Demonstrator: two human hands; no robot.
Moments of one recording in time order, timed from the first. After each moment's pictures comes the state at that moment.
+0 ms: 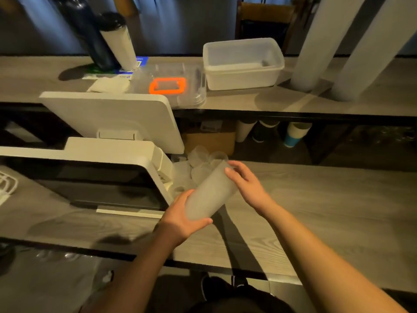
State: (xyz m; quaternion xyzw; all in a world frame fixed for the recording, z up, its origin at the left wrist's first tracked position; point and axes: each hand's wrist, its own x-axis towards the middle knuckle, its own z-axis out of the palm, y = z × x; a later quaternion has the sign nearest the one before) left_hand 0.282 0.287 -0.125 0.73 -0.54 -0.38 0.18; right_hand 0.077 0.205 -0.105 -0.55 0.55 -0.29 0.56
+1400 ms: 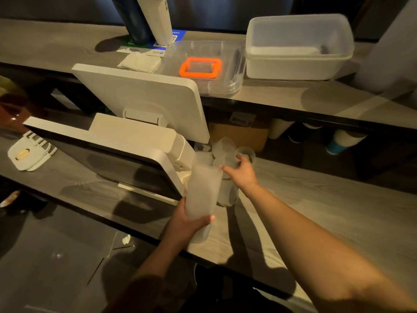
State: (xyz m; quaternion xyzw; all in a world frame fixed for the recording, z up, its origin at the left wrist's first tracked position) left_hand 0.282 0.303 -0.150 0.79 -0.32 -0.45 0.28; right_hand 0.149 0.121 -0.199 -0.52 0.63 -0.20 0.54
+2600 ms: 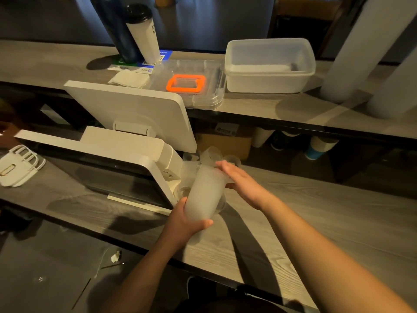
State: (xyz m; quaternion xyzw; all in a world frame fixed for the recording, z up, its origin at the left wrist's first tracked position) left_hand 0.263 0.290 -0.128 0.75 -0.39 -0.45 0.29; right_hand 0.095 0.152 -0.123 -0.57 0.44 -0.19 0.67
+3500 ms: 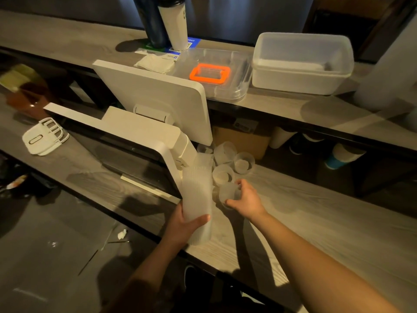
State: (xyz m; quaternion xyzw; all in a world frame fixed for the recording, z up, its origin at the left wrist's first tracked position) left_hand 0.259 0.319 -0.155 0.77 -0.23 -0.47 0.36; right_hand 0.096 0.168 -0.211 -0.69 0.56 -0.08 0.46
